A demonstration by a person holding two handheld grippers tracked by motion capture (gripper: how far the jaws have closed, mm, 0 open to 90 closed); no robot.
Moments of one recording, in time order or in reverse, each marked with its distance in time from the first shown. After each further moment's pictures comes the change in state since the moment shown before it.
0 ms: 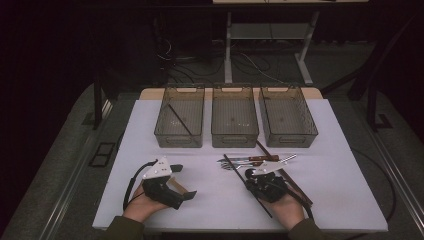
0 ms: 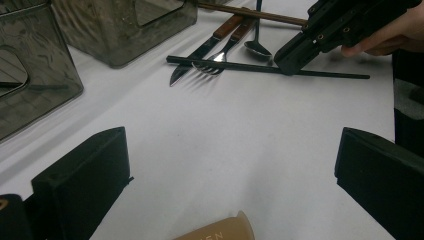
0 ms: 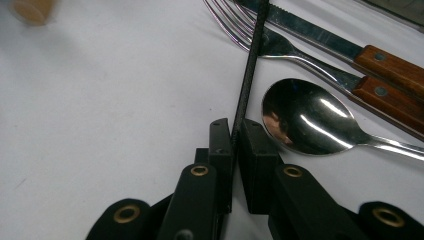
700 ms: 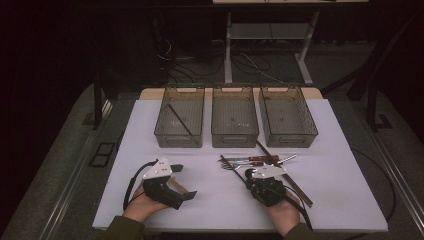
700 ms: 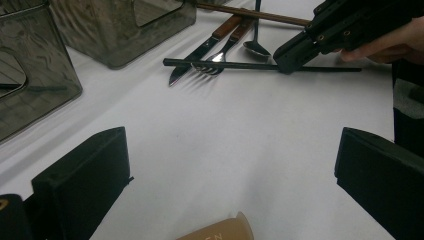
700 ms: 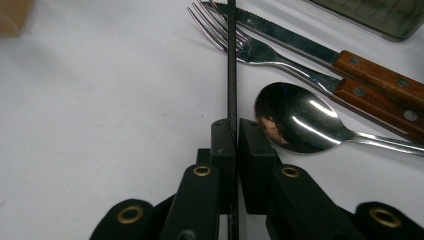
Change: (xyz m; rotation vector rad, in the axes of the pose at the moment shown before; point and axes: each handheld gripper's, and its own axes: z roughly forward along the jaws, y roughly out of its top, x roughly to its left) left arm 0.000 0.000 0.000 0.000 -0.003 0.001; right arm 0.014 -0.005 0.000 -0.055 -0.110 0.020
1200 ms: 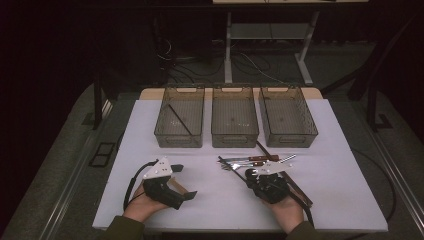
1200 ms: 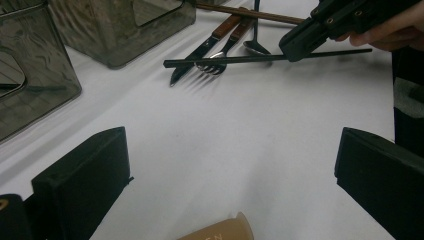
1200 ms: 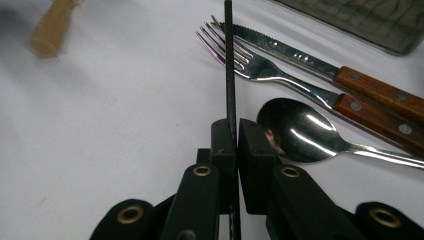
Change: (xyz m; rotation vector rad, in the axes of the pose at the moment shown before) left arm 0.000 0.000 0.000 0.002 -0.001 0.001; right arm -0.008 0.007 -0.011 -0.015 0.075 0.020
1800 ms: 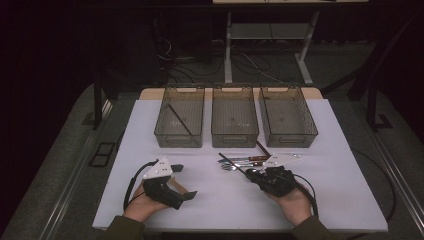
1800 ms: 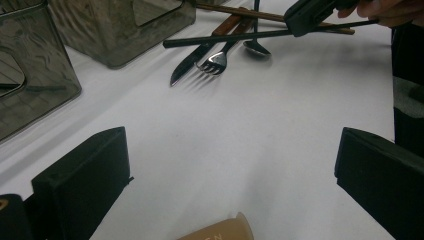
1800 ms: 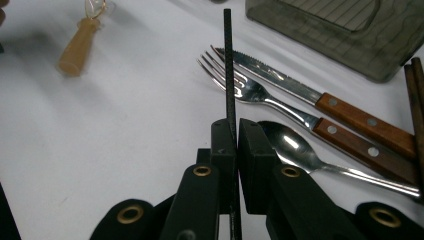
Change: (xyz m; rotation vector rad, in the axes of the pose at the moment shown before) left arm 0.000 0.000 0.000 0.001 0.000 0.002; right arm -0.015 0.014 -0.017 -0.022 0.063 -0.012
